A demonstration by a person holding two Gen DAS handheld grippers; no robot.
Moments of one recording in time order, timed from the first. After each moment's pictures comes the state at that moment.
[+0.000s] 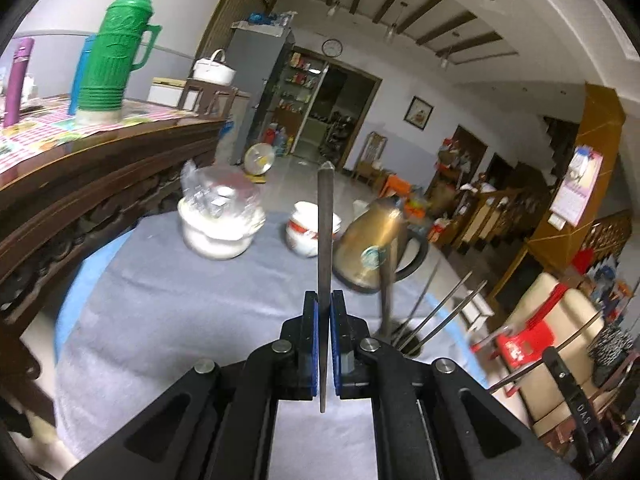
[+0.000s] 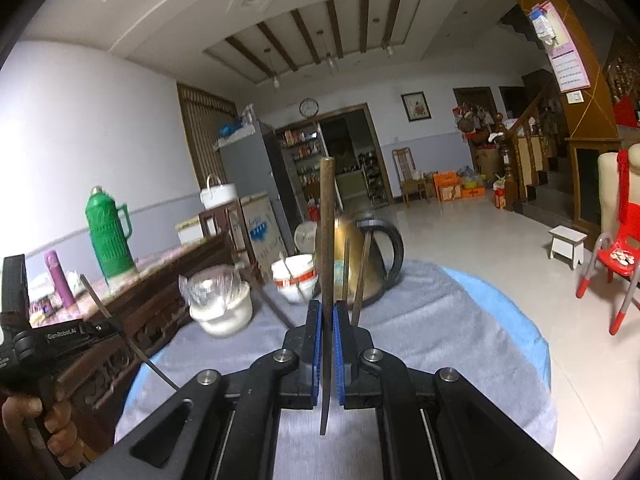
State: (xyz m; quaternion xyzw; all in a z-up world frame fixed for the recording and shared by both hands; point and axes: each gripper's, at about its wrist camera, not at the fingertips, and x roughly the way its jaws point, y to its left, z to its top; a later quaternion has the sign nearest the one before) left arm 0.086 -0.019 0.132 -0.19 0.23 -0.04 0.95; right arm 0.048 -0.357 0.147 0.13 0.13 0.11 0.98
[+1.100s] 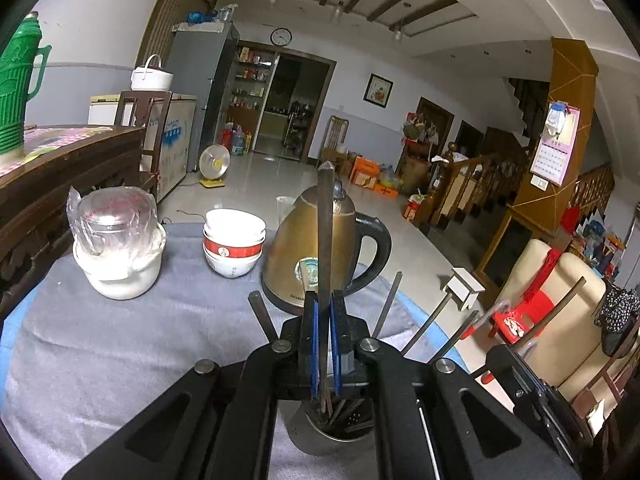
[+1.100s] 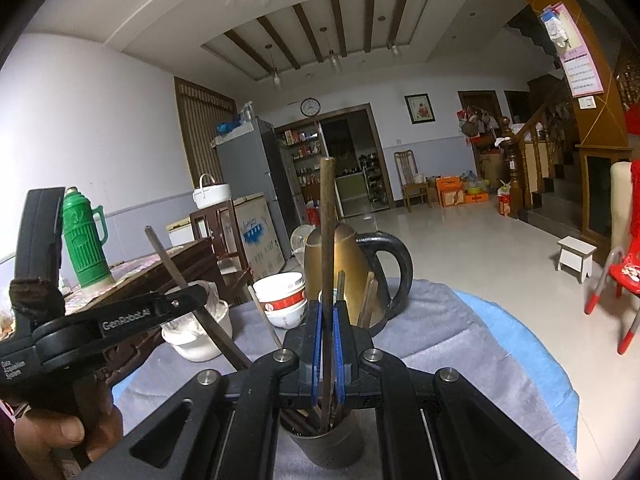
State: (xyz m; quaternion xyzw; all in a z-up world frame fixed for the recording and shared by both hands) left arm 0.215 -0.128 0.121 -0.12 0.24 -0.09 0.96; right arm 0.165 -0.342 0.131 0.11 0.15 0.11 0.98
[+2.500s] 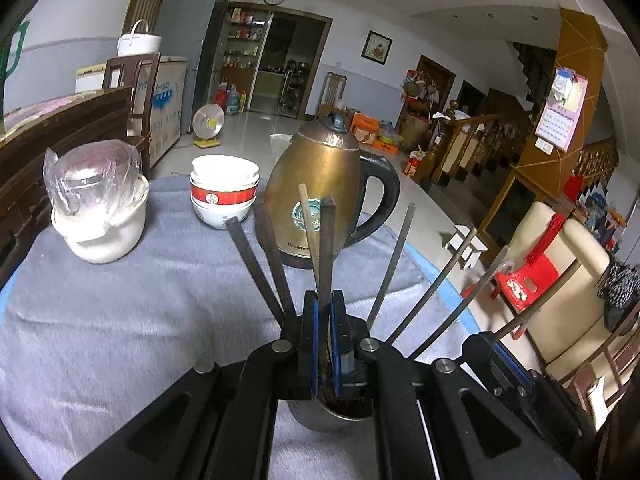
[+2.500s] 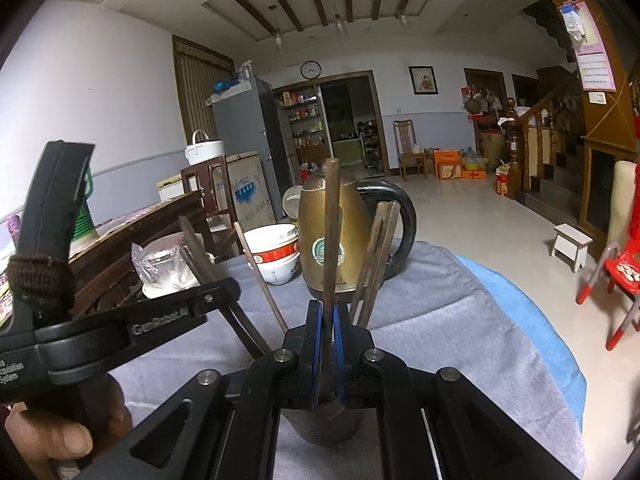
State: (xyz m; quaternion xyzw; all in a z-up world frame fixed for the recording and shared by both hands) left arm 0.241 -0.138 0.090 -0.12 0.32 -0.10 0.93; right arm 0.184 -0.322 0.097 0.07 0.22 0.09 0.97
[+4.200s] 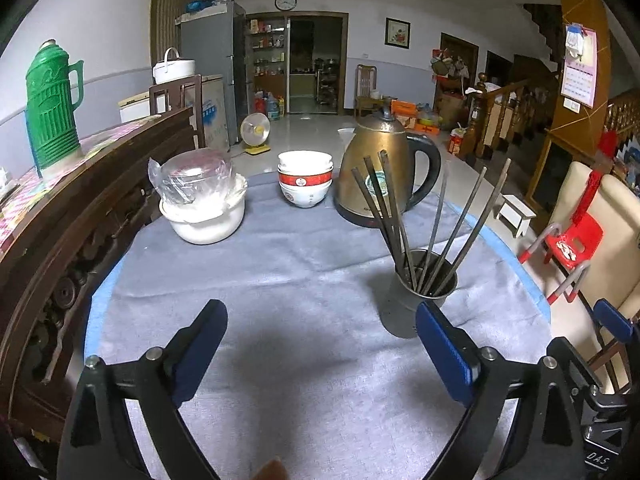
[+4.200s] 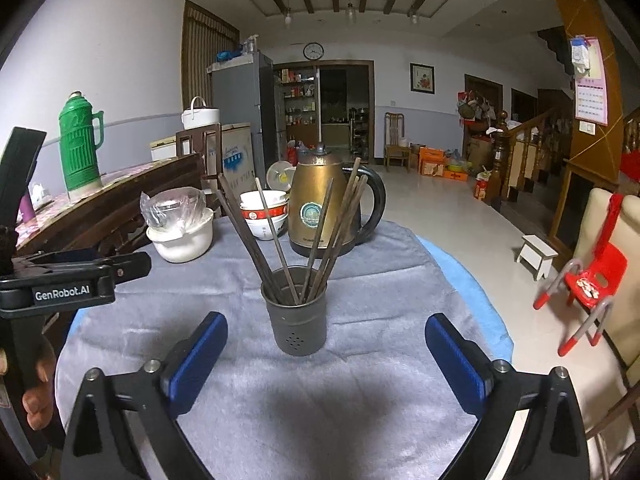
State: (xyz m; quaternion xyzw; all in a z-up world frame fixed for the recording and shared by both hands) left arm 0.125 -0.091 0.109 -0.01 0.33 -0.01 0.94; right arm 0.070 -0.323 0.120 -0.01 0.25 0.07 0.97
